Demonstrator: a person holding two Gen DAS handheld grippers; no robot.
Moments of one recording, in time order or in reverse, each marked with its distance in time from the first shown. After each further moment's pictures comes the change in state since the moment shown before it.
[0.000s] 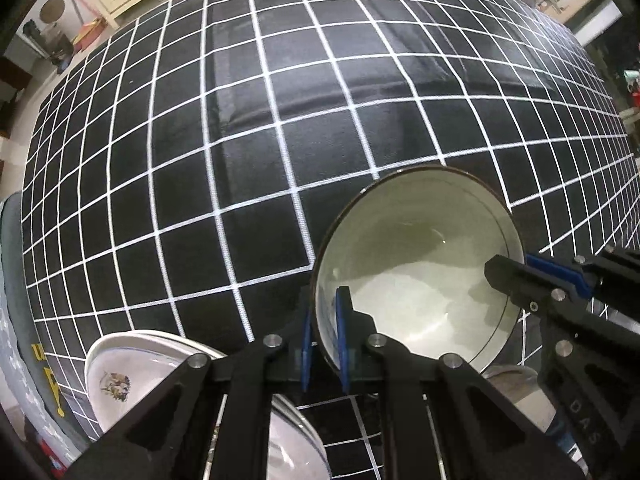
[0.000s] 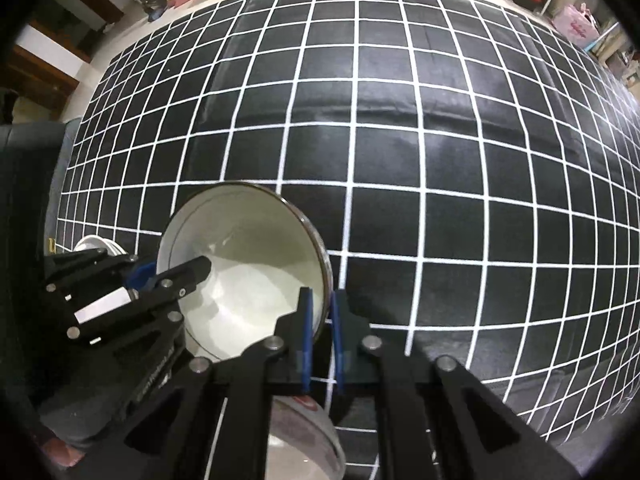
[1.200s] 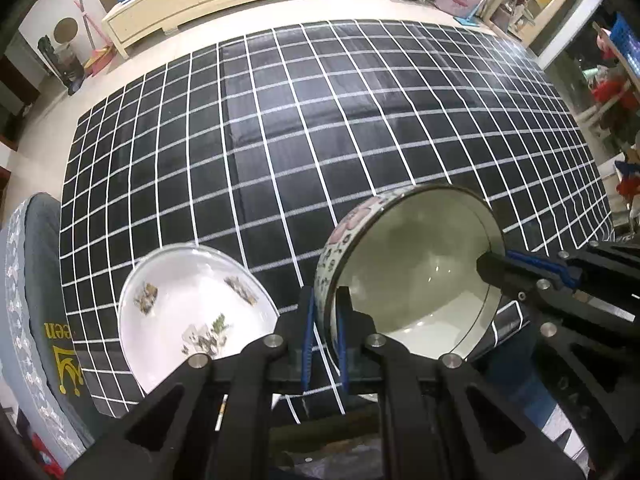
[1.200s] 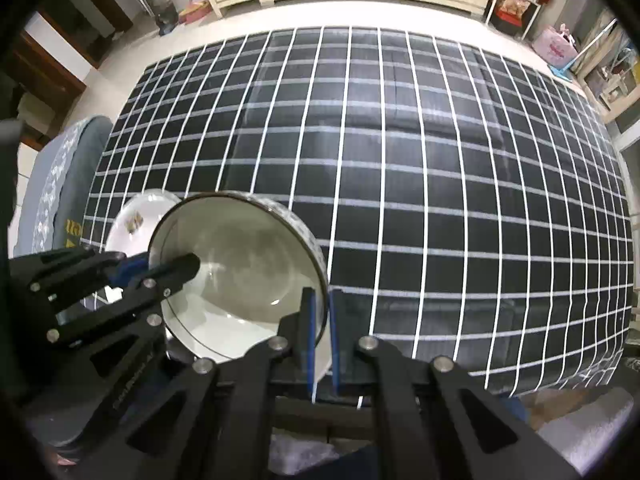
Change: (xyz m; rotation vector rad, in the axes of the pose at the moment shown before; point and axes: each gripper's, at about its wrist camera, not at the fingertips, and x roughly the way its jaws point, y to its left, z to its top) left arm -0.094 -0.033 -0.073 0.032 -0.133 -0.007; right arm -0.085 0.018 -0.041 -0.031 -0.093 -0.041
